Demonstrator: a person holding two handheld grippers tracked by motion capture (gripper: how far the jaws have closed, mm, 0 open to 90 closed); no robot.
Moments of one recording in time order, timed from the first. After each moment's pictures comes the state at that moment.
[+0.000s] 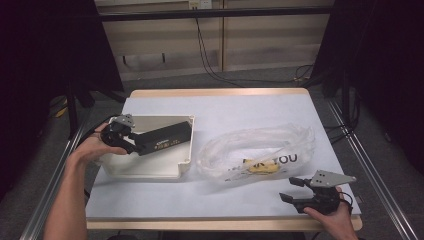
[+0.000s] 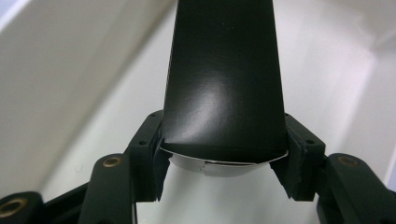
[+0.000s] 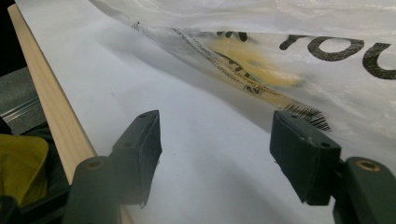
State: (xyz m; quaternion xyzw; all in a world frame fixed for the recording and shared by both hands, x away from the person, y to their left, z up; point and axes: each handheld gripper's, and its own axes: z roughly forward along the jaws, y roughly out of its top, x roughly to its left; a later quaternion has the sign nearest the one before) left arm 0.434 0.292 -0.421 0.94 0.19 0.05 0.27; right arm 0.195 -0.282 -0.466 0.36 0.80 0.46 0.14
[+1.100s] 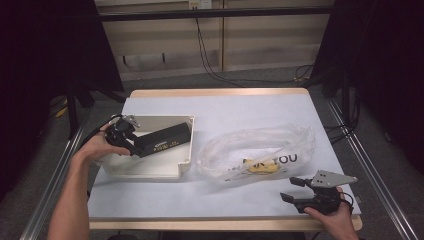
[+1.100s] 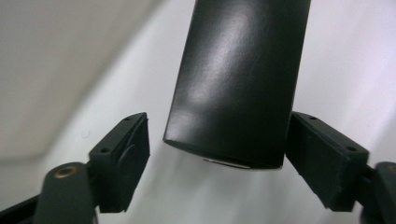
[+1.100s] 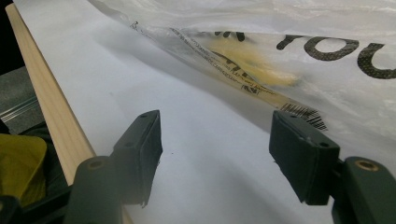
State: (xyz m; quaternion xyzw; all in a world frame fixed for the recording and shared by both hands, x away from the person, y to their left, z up) left arm 0.441 0.286 -0.426 0.95 0.24 0.06 0.19; right arm 0.194 -0.283 -0.466 0.36 0.80 0.46 0.15
